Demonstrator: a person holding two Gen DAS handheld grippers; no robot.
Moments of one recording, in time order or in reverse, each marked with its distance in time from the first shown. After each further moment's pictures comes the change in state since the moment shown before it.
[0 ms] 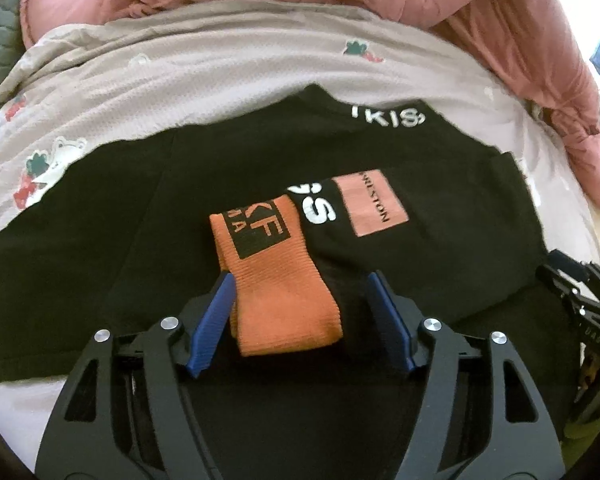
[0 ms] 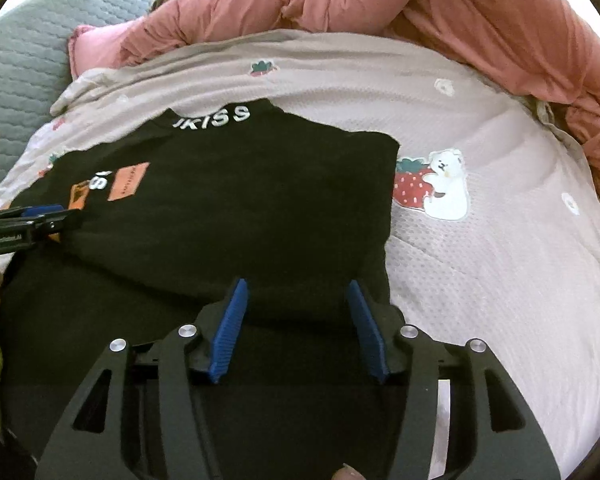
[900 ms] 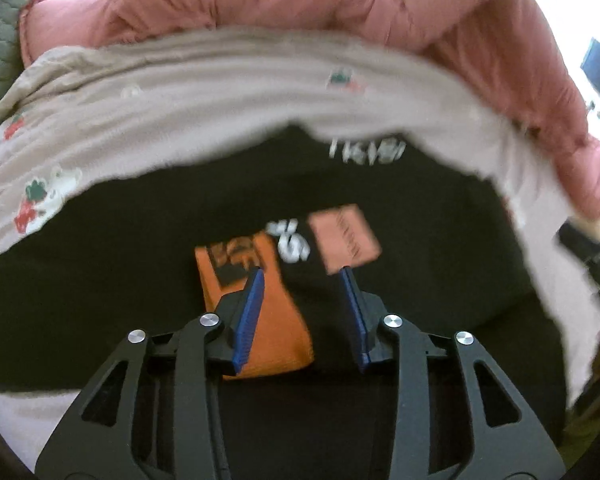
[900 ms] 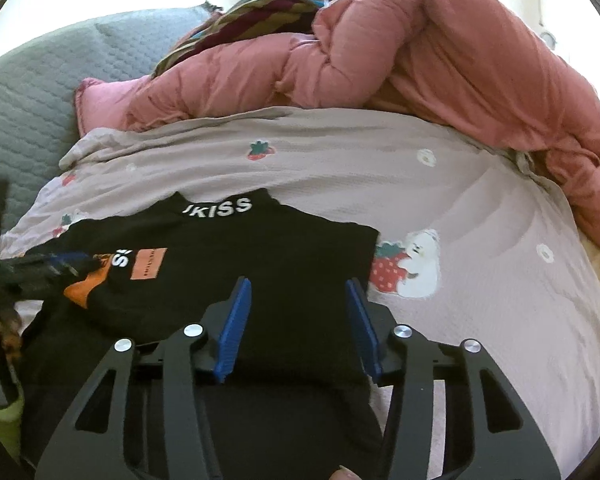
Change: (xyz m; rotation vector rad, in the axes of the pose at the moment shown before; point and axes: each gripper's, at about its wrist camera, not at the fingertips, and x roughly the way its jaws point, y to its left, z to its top) left arm 0.001 -0.016 0.010 0.017 -0.028 0.004; right arm -0.036 0.005 0.040 -0.006 -0.184 0.006
